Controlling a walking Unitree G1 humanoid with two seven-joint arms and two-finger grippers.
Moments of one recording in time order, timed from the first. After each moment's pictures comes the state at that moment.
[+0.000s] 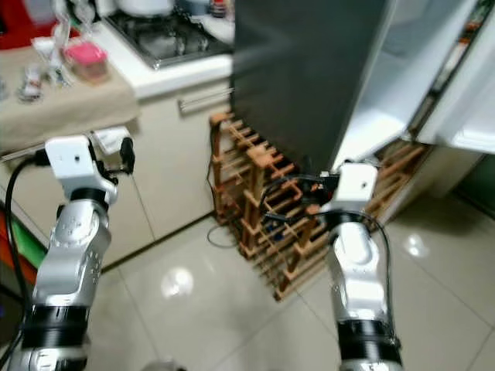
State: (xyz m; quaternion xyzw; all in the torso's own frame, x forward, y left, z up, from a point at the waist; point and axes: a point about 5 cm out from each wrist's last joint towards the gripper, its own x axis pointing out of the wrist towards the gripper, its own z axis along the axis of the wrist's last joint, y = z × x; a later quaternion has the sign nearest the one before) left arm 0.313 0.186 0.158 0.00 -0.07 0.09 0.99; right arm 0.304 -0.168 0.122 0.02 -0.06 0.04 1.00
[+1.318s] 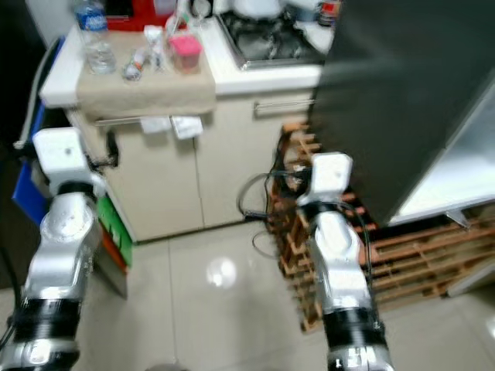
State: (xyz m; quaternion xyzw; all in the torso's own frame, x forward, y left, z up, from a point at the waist) left arm 0.321 0.190 0.166 0.04 -0.08 0.13 0.99; right arm 0.315 -0.157 0.132 0.01 -0.08 0.08 0.99
